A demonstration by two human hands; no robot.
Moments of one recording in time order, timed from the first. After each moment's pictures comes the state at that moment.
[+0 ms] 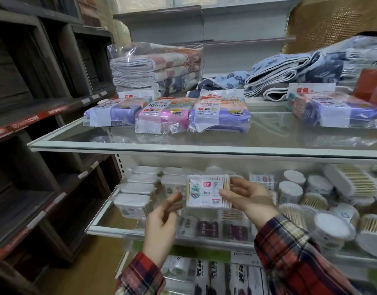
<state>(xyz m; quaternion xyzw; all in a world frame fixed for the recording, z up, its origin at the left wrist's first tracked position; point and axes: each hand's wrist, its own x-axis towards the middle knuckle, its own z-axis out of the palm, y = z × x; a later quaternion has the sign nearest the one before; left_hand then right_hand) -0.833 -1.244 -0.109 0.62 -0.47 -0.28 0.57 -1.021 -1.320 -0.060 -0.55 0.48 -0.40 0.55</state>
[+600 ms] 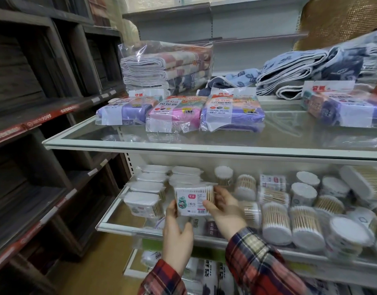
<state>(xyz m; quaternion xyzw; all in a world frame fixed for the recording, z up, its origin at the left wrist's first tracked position) -0.848 -1.245 -0.136 0.67 -0.39 -0.30 0.56 -0.953 -1.315 -0.108 -0.59 0.50 -0.37 0.51</state>
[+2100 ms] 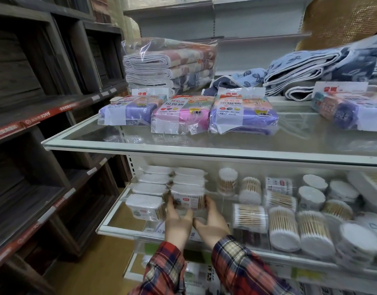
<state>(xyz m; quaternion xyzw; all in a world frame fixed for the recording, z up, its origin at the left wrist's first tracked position) -0.816 -1.299 -0.154 0.70 -0.32 -0.35 0.53 -0.917 -1.312 -0.128 -0.68 0.53 -0.25 0.43</state>
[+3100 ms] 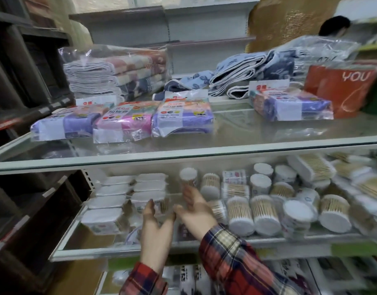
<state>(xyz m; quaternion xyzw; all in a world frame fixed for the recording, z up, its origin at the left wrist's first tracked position) -0.865 -1.273 -0.121 0.65 -0.41 -0.32 0.55 -0.962 -1.319 -0.103 -0.59 0.47 -0.37 0.54</state>
